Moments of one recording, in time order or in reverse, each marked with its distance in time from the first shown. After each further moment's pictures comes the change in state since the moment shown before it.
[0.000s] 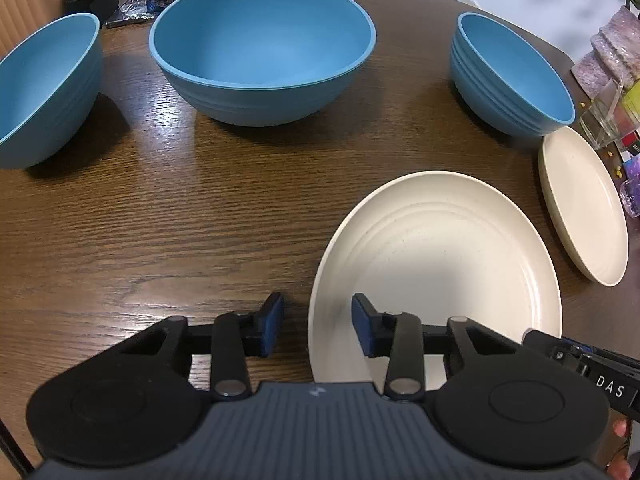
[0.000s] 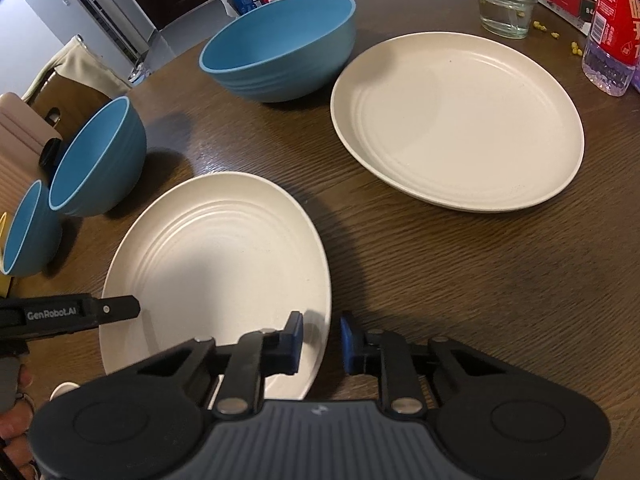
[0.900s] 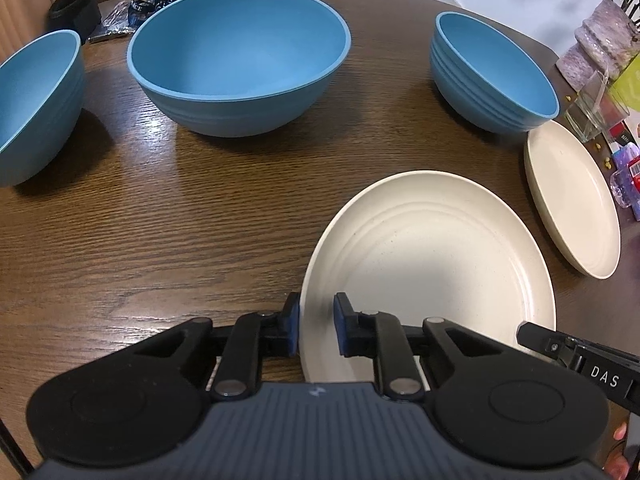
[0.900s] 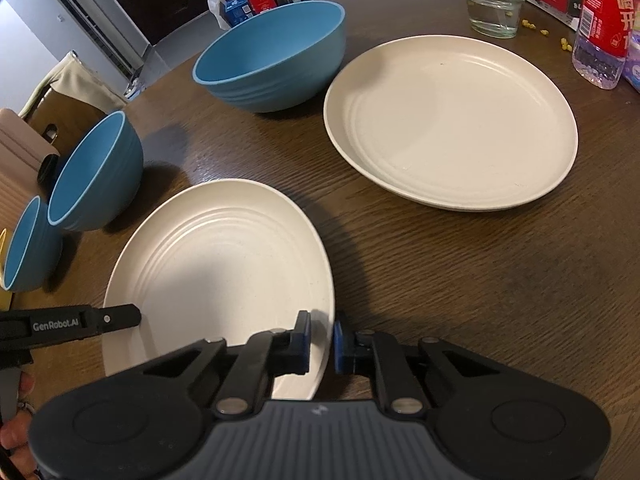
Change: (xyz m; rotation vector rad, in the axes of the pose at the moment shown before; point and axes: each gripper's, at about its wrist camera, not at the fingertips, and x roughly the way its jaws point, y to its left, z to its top) left arm -0.006 -0.007 -0.002 0.042 -0.019 -0.020; right arm -0.002 -0.002 -0.006 0.038 -0.040 0.004
